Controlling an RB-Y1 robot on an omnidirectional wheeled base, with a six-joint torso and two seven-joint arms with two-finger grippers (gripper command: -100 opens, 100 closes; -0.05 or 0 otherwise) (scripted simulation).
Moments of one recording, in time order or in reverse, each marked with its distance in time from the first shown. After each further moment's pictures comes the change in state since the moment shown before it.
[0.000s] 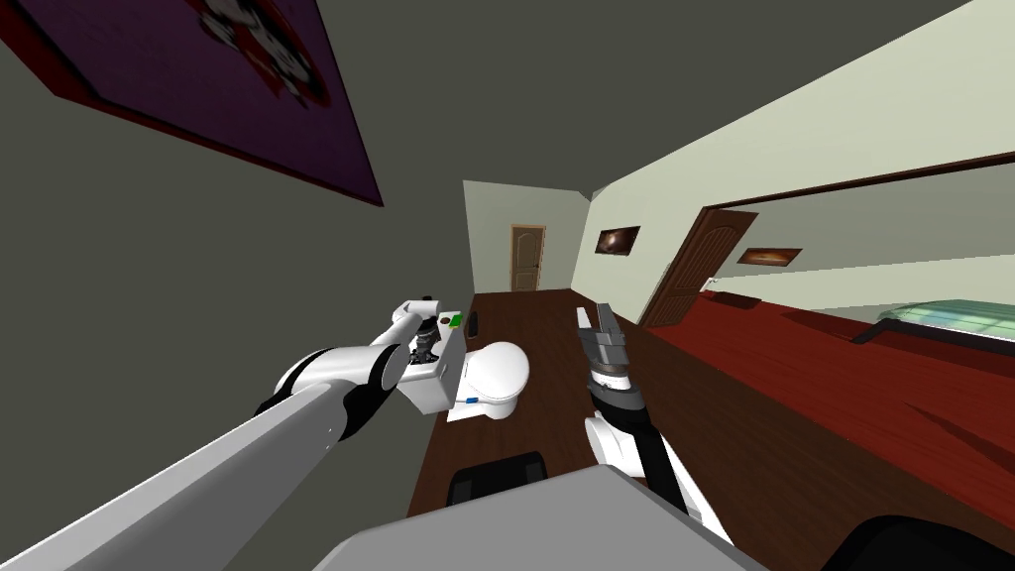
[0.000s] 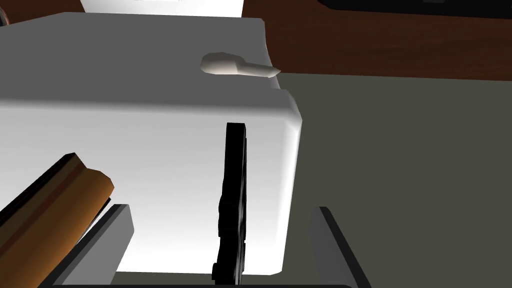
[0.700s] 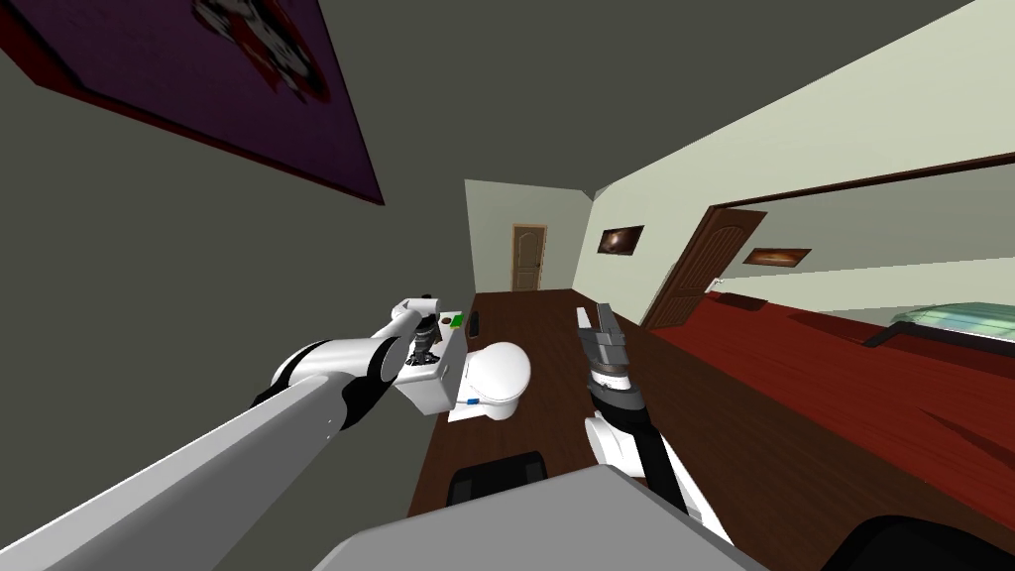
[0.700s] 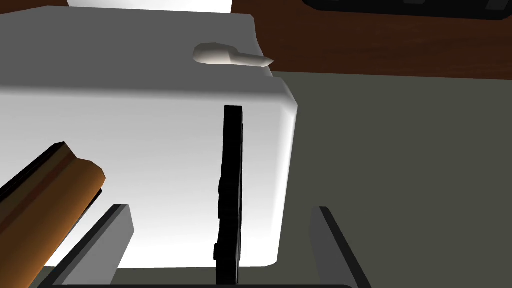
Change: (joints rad) left arm -0.059 0.018 0.000 0.095 0.001 0.008 -0.007; right arm 0.000 0.000 0.000 0.000 0.000 0.000 0.000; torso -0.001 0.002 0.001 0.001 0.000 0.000
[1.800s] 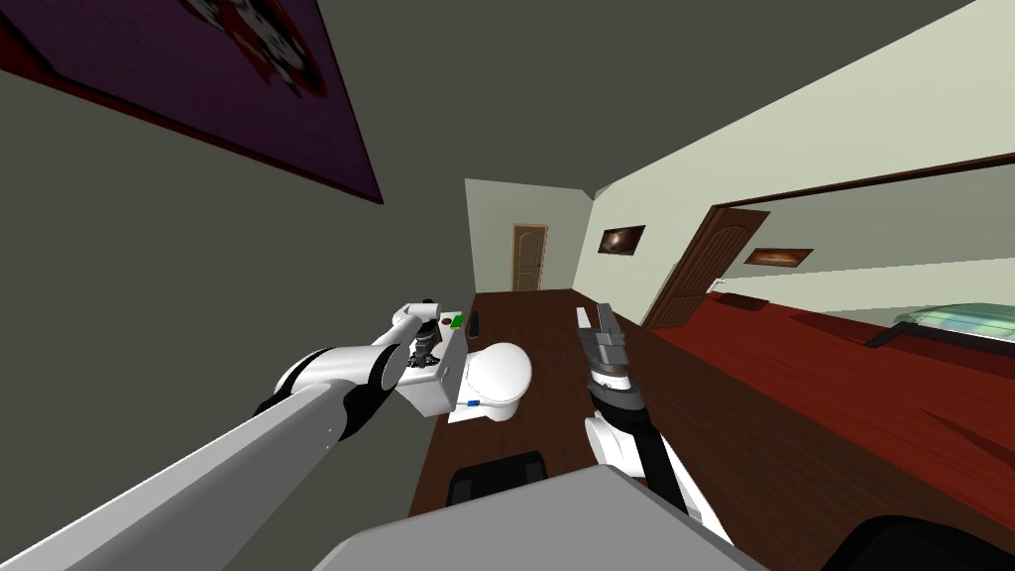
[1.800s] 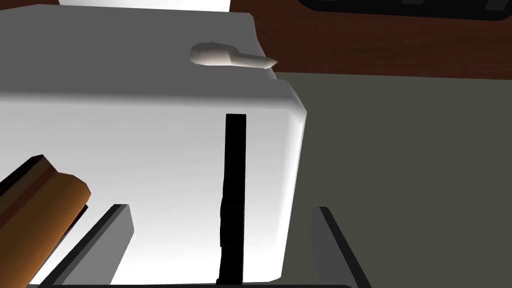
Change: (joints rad) left arm 0.057 -0.017 -0.003 -0.041 0.003 -0.012 0.005; right arm 0.000 0.000 0.000 0.000 0.000 0.000 0.000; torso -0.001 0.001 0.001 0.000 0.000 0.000
